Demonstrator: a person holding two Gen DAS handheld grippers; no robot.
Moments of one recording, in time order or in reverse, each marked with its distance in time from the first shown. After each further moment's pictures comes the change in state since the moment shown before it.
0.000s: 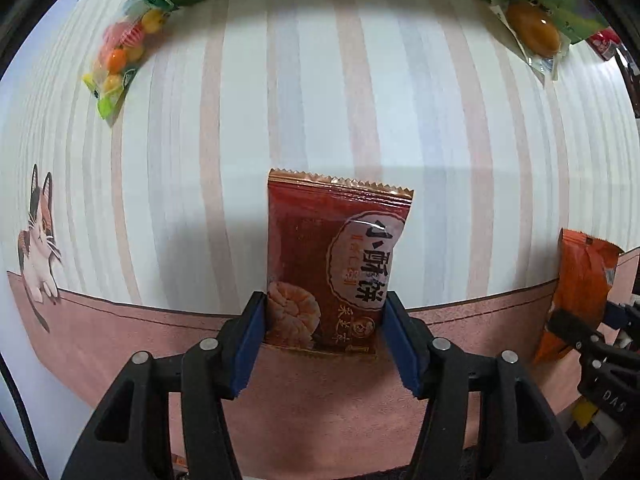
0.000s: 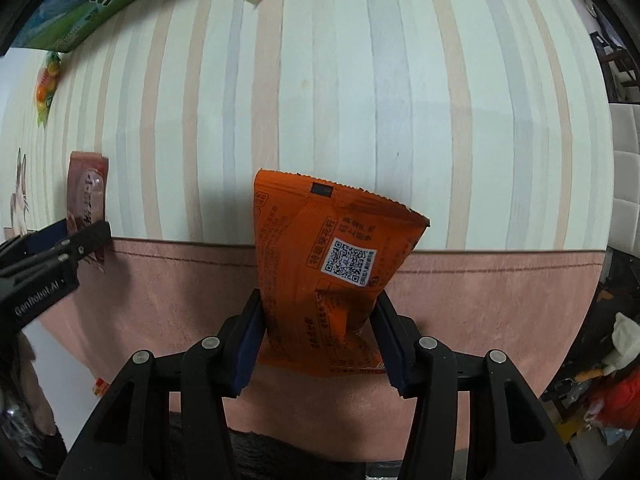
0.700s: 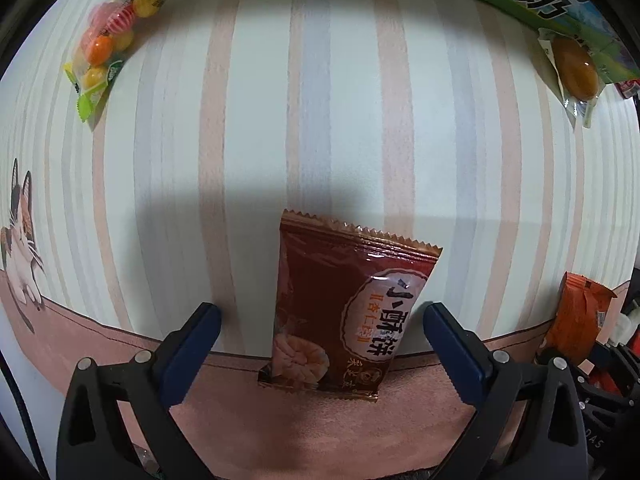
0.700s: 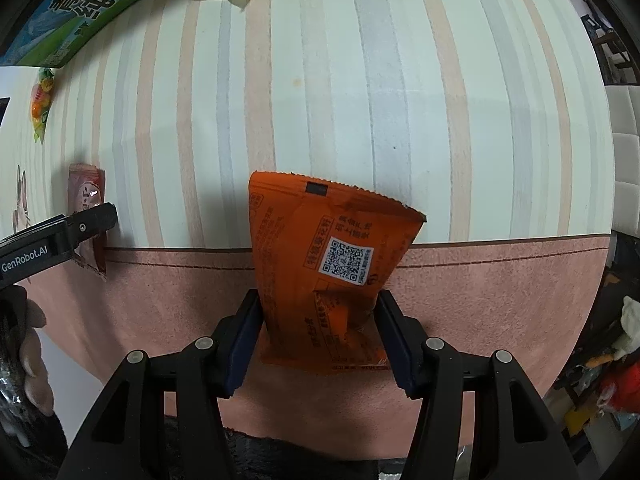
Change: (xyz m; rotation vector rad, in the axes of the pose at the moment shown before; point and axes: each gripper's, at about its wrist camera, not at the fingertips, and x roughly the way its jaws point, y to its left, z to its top) left arm 0.038 0.053 0.054 -0.063 0.051 -0.072; right arm 0.000 -0.009 0.003 0.037 0.015 0.016
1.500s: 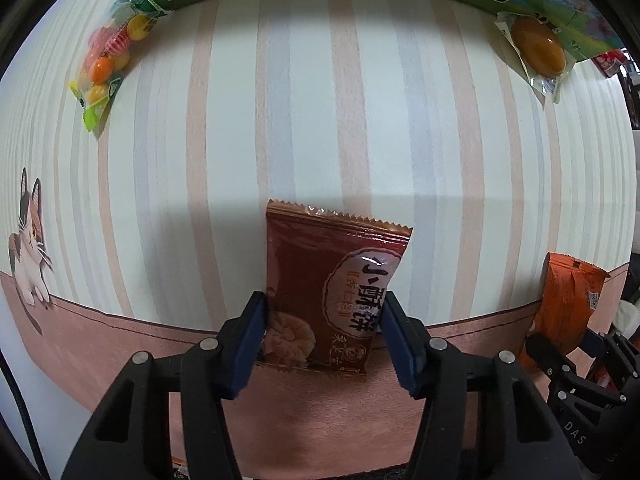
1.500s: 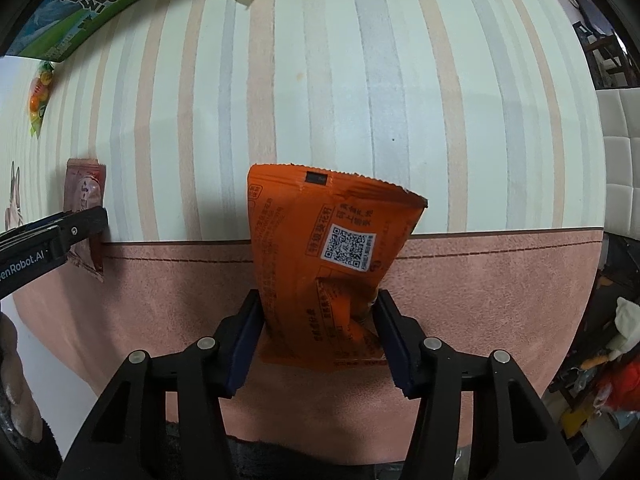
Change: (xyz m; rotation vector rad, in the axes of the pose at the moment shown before) left arm -0.009 -0.017 0.013 0.042 -0.036 0.023; right arm 0.000 0.002 -0.014 0.013 -0.054 -0.038
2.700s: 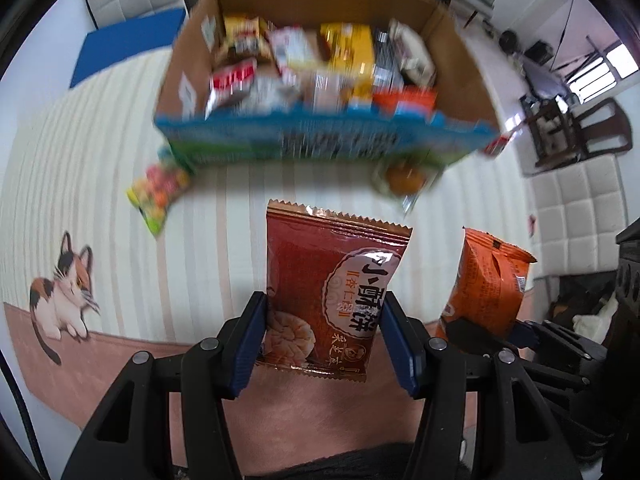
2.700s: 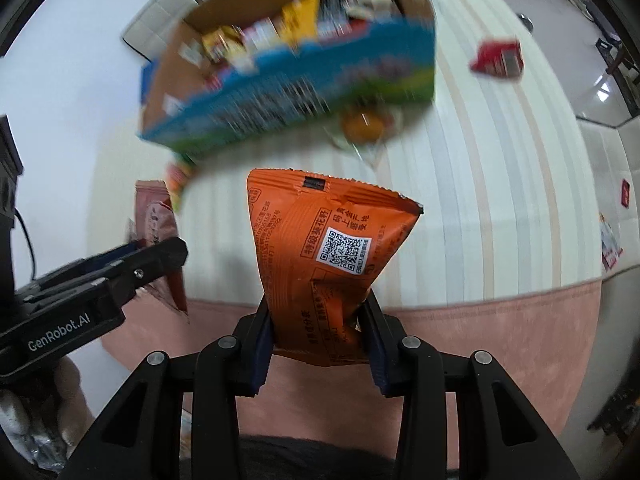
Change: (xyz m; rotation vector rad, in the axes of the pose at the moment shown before) left arm -0.169 -0.007 -0.035 0.042 -0.303 -0.157; right arm -0.169 0.022 -0.007 -0.005 -0.295 0.333
